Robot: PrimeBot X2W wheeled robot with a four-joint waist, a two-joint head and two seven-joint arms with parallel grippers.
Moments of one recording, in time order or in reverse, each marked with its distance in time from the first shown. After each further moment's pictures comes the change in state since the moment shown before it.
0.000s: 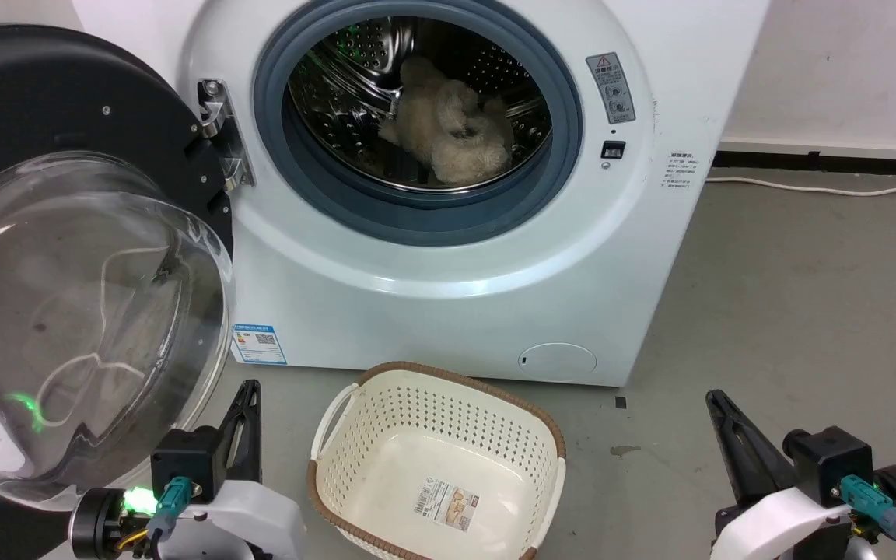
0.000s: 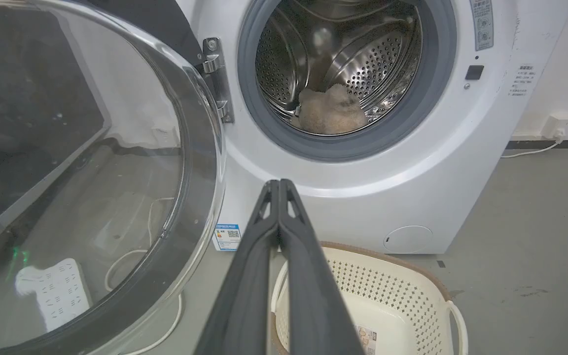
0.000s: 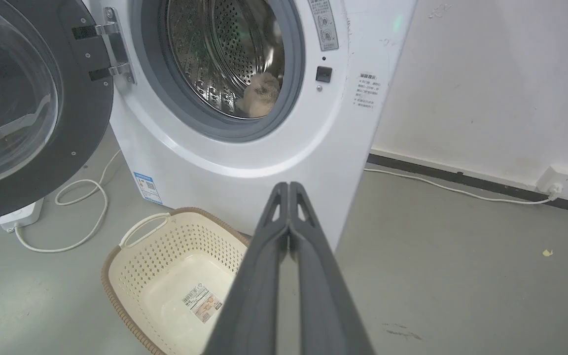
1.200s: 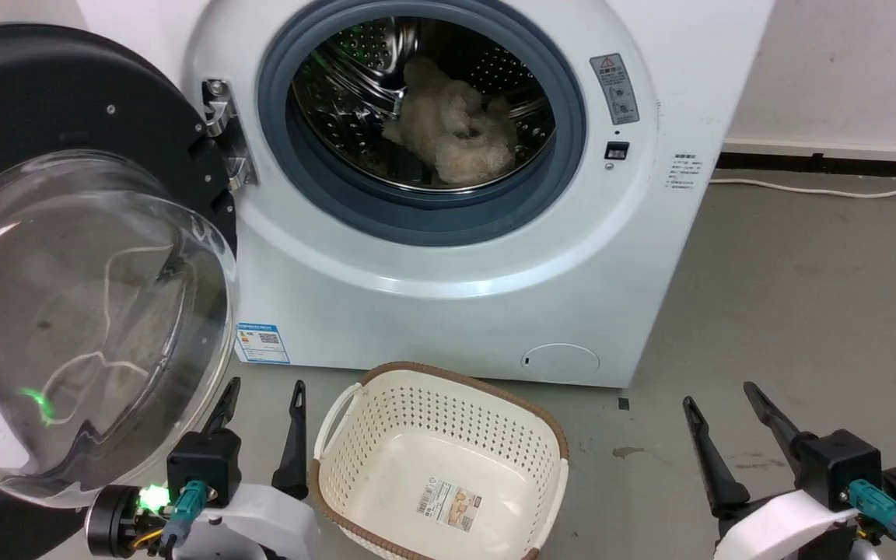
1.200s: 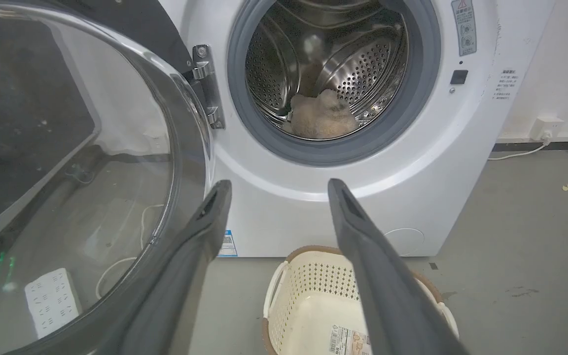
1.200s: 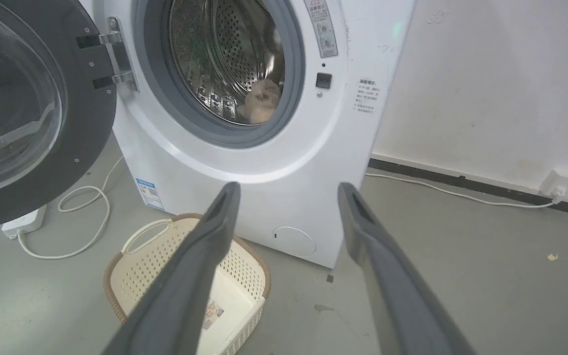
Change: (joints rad) left arm 0.000 0.000 -0.032 0.006 -0.001 0.001 -0.028; right arm 0.002 -0.006 -0.003 0.004 0.016 0.000 -0.024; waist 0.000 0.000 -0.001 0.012
